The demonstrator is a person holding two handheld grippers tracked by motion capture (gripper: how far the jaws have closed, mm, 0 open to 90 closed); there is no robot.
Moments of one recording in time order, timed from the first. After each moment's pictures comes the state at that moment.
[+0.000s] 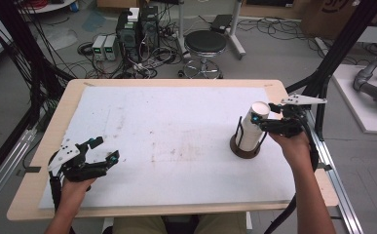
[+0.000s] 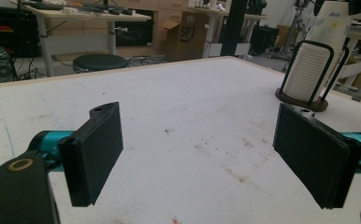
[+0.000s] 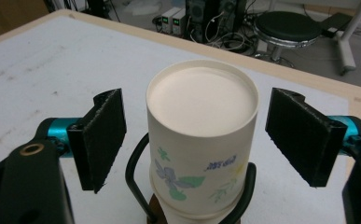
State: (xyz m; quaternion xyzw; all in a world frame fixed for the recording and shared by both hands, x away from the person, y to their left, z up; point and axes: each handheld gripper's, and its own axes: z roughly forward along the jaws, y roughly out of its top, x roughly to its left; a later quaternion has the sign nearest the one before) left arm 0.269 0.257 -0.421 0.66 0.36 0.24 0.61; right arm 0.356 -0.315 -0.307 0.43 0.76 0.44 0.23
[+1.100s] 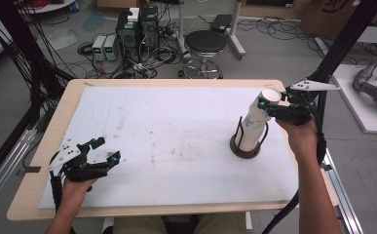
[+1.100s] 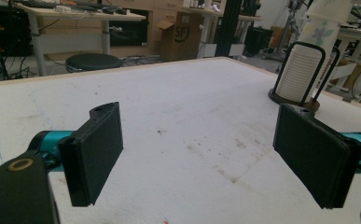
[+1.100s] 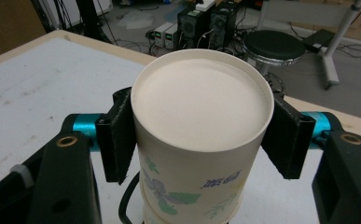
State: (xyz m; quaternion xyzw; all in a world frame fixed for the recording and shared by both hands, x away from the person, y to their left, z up) left arm 0.269 0.255 -0.420 0.66 0.35 0.23 0.62; right arm 0.357 -0.321 -0.264 0.43 0.74 0.46 0.26
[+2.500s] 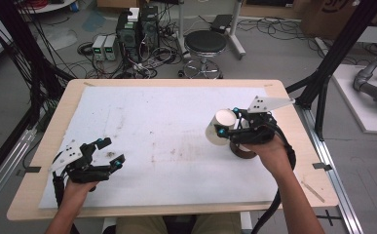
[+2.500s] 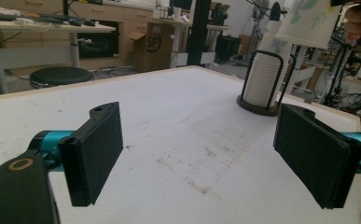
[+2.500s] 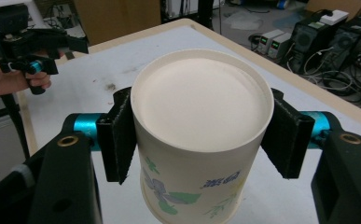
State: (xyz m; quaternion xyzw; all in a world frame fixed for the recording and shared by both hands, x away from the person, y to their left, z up) left arm 0.268 0.245 -0.418 0.67 0.30 0.20 0.65; right arm 0.323 -0.229 -0.285 0.25 0.82 0.50 0.14
